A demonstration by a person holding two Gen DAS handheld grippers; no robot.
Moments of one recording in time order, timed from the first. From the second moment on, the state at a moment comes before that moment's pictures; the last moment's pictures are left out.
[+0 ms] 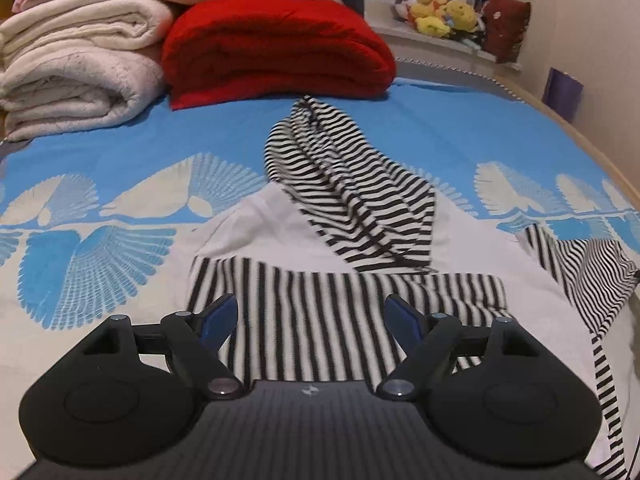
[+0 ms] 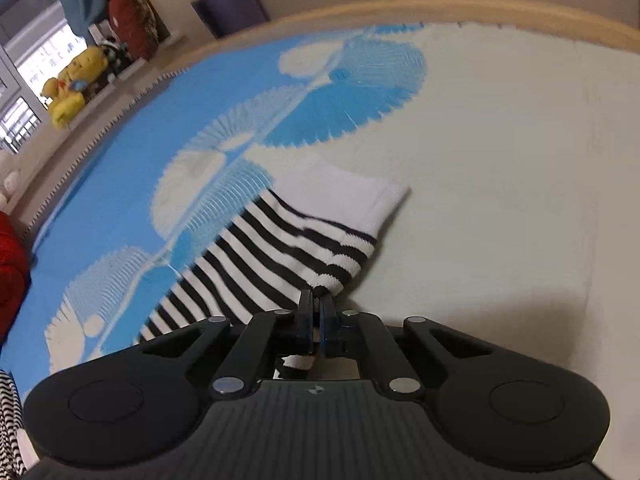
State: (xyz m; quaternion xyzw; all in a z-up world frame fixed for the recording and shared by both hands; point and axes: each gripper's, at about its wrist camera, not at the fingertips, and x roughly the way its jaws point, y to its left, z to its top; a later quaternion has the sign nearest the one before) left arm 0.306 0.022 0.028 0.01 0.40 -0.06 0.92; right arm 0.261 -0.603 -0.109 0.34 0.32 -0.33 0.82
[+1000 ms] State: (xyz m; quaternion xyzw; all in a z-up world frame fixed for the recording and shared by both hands) left arm 0.305 0.134 0.056 -0.12 0.43 0.03 0.89; right arm 0.283 -0.233 -0.003 0.18 0.45 0.12 0.87
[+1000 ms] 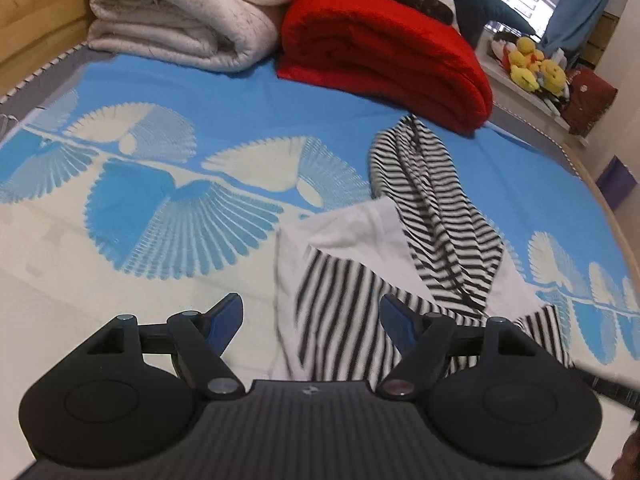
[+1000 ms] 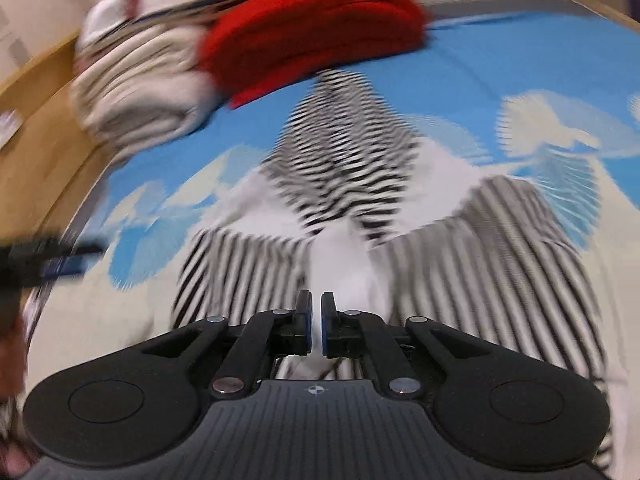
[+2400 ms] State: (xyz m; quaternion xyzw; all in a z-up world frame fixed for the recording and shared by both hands) left arm 0.329 0.069 -0.063 -0.16 0.58 -0.07 0.80; right arm 0.278 -0.308 -0.048 0.23 0.51 -0.01 0.83
